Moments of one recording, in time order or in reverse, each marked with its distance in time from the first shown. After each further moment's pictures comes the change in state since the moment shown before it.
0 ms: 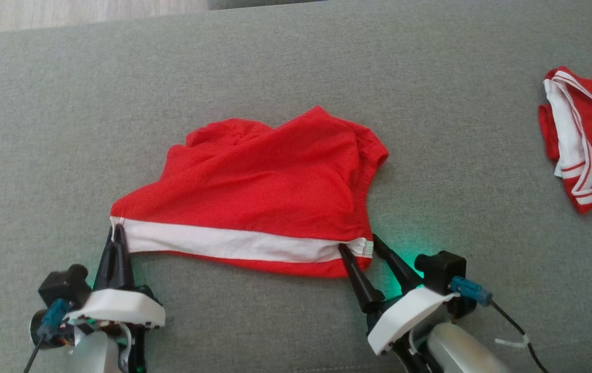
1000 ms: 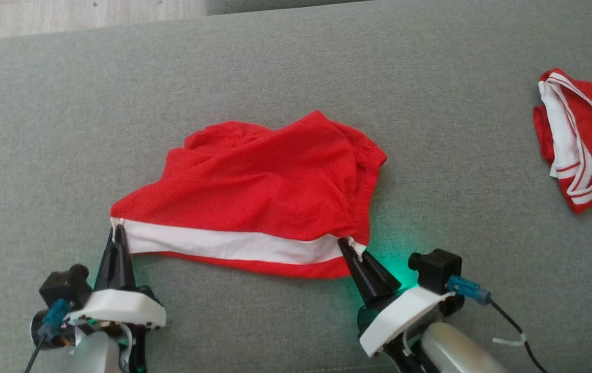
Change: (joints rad) left arm -0.001 -0.001 -0.002 0.005 0.000 0.000 0.000; right arm -0.002 -0.024 0.088 -0.085 0.111 0.000 0.000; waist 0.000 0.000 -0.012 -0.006
